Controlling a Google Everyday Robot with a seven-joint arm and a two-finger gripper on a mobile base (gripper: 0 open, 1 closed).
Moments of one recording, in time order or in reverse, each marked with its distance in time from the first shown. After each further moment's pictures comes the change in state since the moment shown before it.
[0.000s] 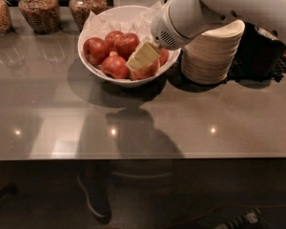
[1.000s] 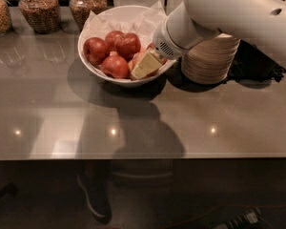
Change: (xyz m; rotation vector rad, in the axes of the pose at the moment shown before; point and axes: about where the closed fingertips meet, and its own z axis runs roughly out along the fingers) arm 0.035 -0.008 0.030 0.025 0.098 0.066
